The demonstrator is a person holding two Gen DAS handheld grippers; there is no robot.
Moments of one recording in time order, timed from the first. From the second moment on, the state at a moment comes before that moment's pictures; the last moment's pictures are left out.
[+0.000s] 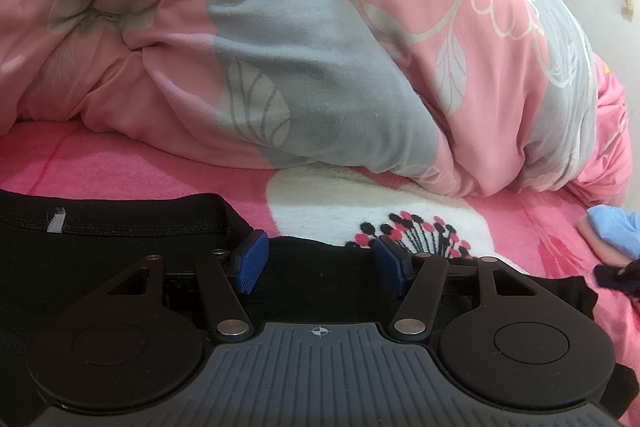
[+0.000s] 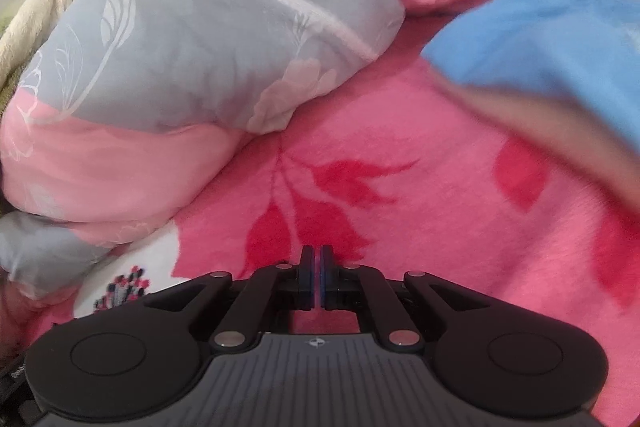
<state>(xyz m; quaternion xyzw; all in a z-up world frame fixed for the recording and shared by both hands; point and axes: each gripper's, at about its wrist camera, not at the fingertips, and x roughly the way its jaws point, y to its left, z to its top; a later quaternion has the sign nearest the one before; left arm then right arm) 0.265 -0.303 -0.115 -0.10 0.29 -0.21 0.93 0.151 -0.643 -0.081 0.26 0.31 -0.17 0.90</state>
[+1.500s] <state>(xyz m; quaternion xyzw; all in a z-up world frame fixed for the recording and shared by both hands) 0.254 -0.332 -0.116 -0.02 0.30 -0.27 0.91 0.070 -0.489 -0.081 -0.05 0.36 0.04 0.93</state>
